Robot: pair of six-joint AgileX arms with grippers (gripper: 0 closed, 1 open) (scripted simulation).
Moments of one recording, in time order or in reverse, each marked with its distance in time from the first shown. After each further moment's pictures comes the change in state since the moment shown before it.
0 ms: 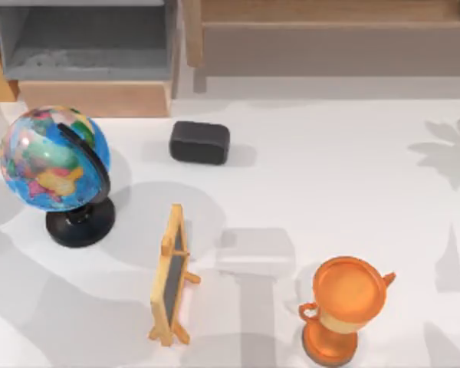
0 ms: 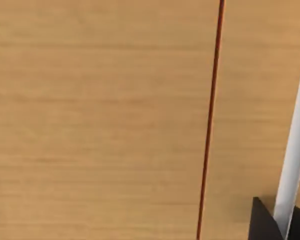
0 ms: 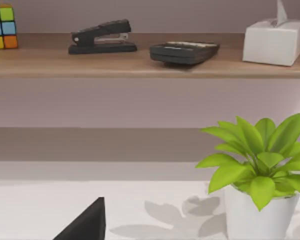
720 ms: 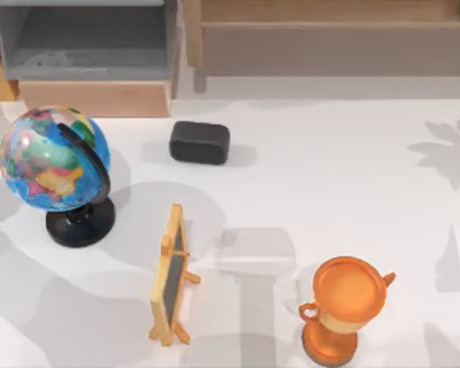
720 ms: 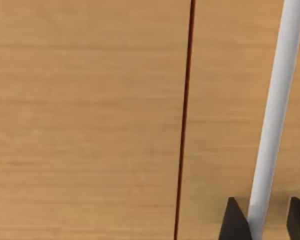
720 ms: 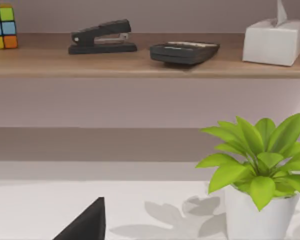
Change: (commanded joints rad) left arm -0.004 0.009 0.015 -0.009 -0.004 0.002; right arm 0.000 0.000 0.000 0.000 0.000 0.000
